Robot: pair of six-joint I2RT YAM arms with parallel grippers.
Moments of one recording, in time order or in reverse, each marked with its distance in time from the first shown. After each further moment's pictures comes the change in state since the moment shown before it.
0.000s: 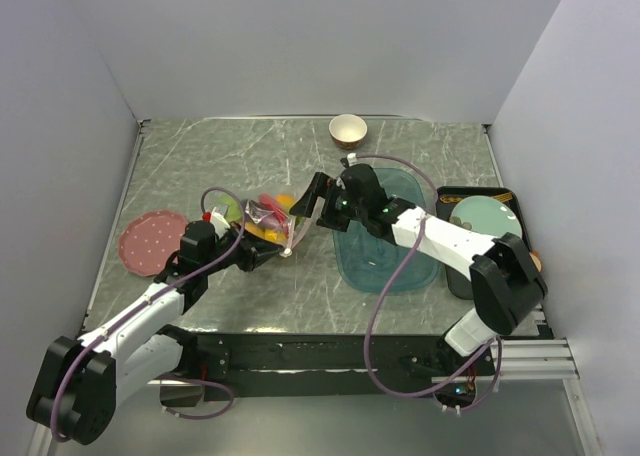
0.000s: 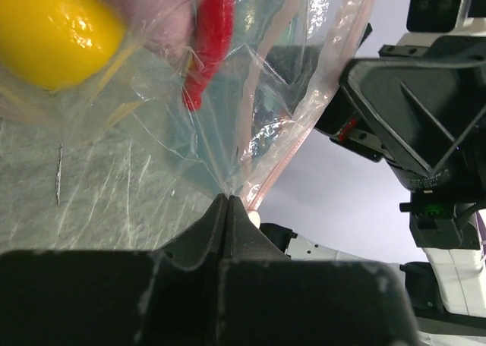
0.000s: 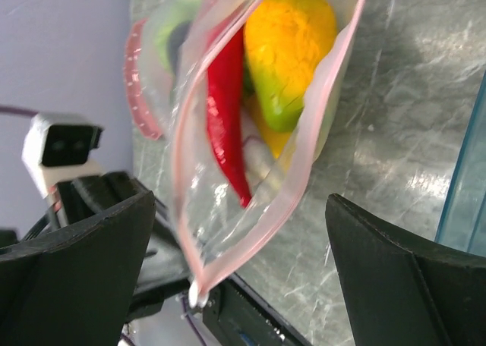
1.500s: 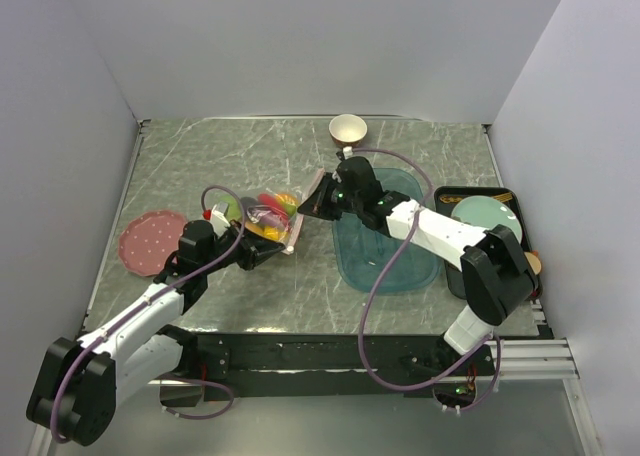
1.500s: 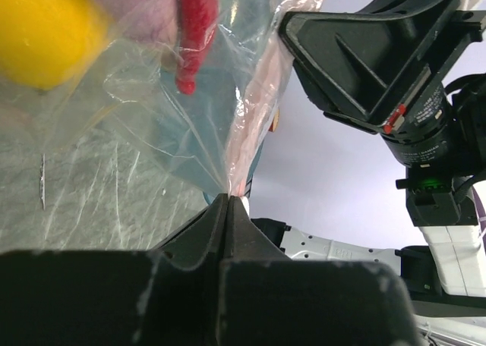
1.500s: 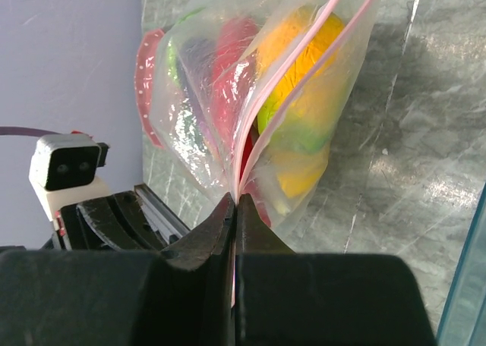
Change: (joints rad) left arm 0.001 -0.005 0.000 0.034 0.024 -0.001; right arm -0.014 0.065 0.071 0.010 -0.029 0.002
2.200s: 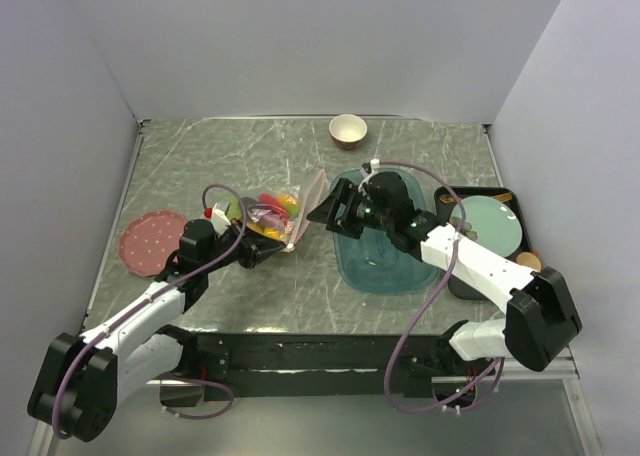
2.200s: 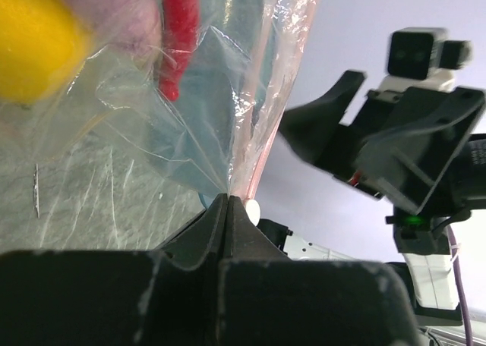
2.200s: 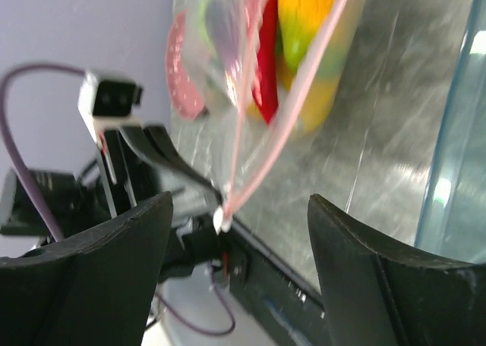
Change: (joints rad) left arm 0.002 0.023 0.000 0.041 0.007 0.000; right arm -0.027 -0.299 -0.210 -0.028 -0.053 0.057
